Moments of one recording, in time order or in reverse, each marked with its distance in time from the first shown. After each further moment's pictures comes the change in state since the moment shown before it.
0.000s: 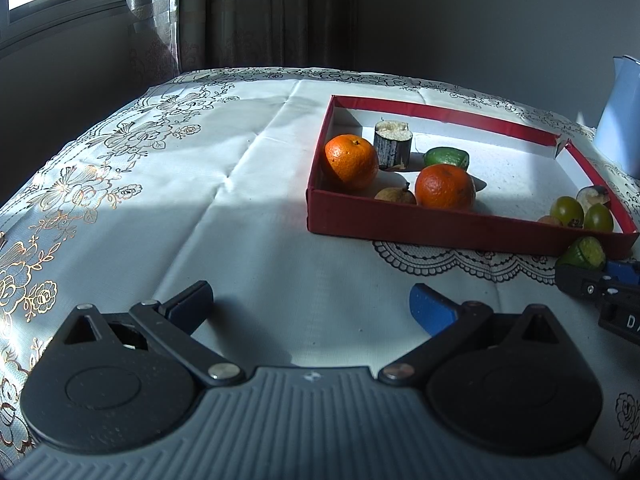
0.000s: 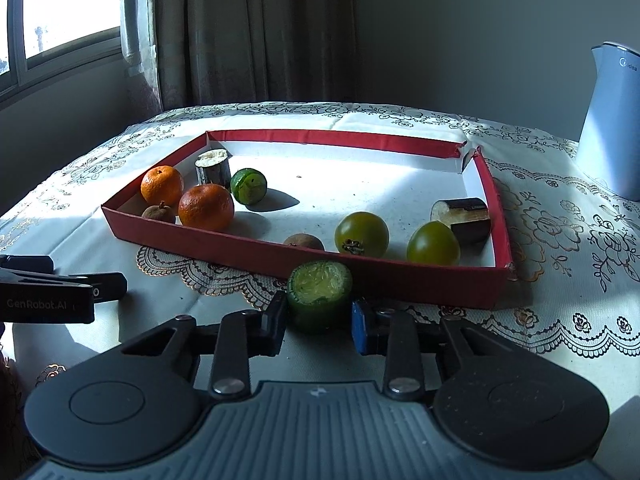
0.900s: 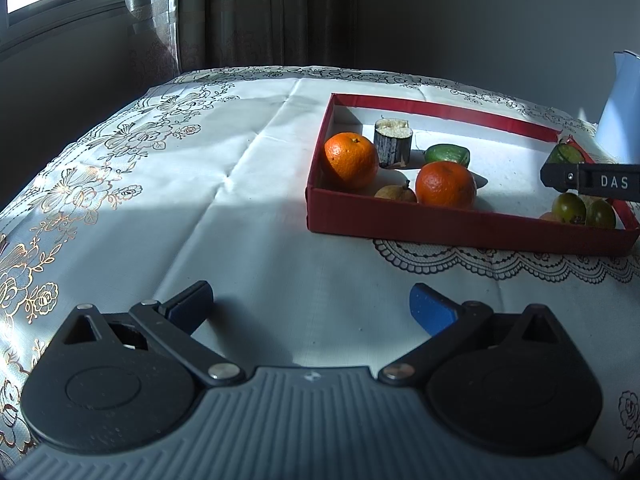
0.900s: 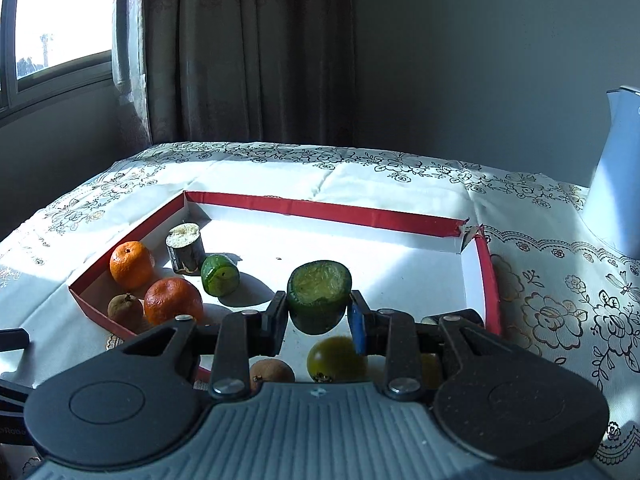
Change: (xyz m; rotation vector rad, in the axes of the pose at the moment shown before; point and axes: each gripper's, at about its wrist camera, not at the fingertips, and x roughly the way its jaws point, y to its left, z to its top) left arm 0.000 0.000 -0.001 0.008 0.003 0.006; right arm 0.031 -0.013 0.060 -0.026 -0.058 -0.019
